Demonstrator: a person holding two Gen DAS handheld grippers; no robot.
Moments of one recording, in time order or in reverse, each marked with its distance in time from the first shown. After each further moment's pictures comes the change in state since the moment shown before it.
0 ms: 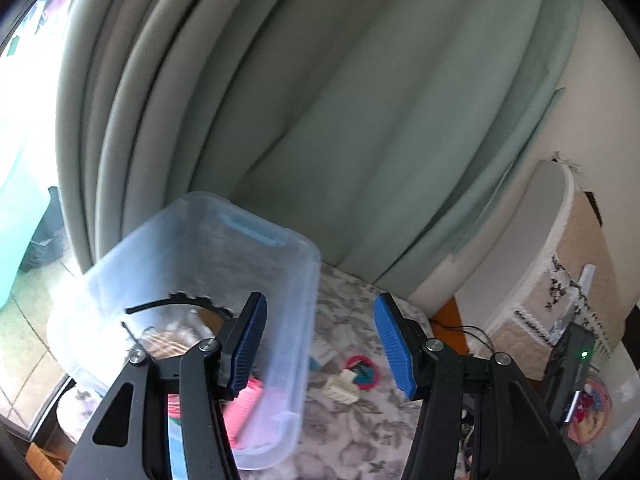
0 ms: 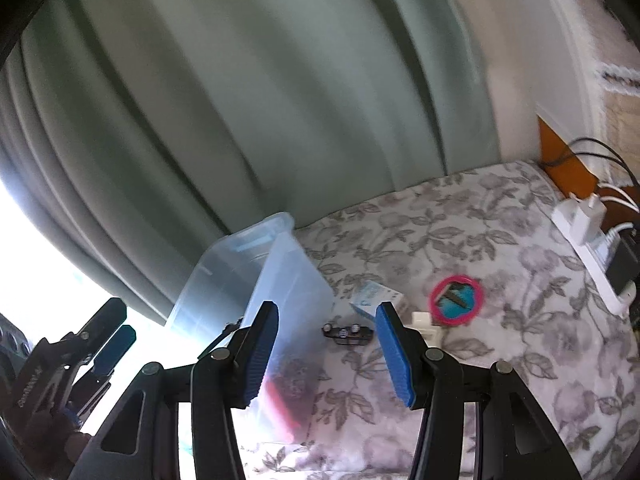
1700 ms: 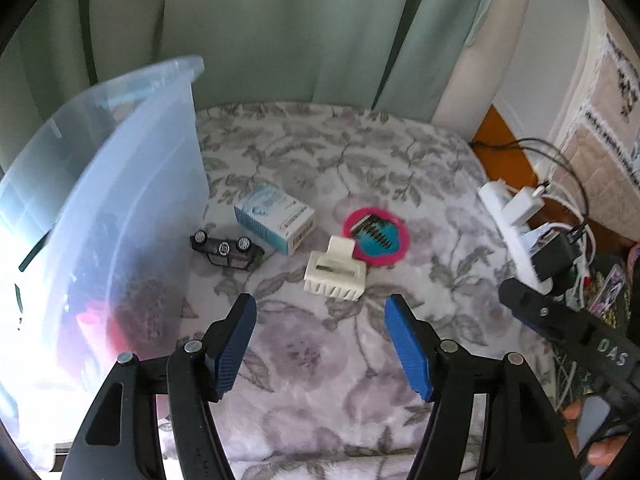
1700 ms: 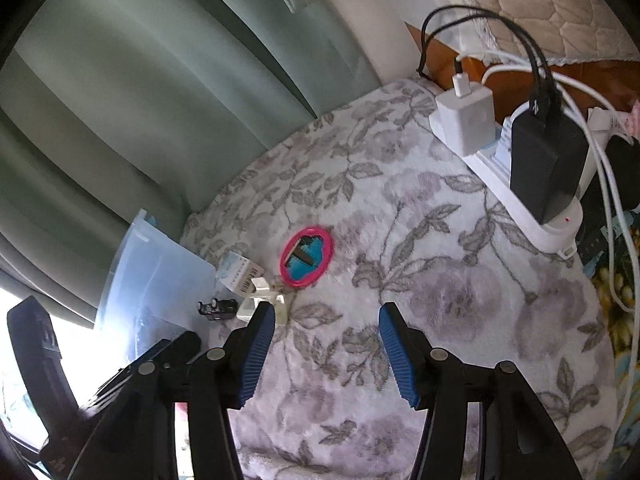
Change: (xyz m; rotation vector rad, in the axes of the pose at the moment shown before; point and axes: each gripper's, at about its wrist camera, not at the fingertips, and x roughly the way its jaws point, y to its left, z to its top) left arm 0.178 -0.069 -0.124 0.330 0.504 0.209; right arm 0.017 -0.166 -0.018 0.209 0.158 -0.101
